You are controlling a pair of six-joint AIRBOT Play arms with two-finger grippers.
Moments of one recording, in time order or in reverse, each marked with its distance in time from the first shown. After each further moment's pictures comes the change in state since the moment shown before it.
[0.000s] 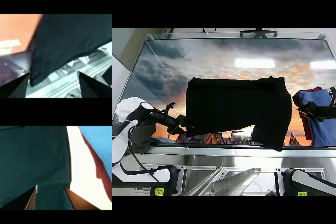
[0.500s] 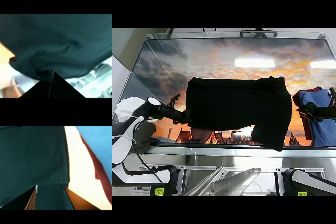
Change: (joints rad) left arm -0.078 -0.002 0.097 -0.063 0.122 0.050; right arm 0.000 -0.027 -0.003 0.000 0.004 -0.005
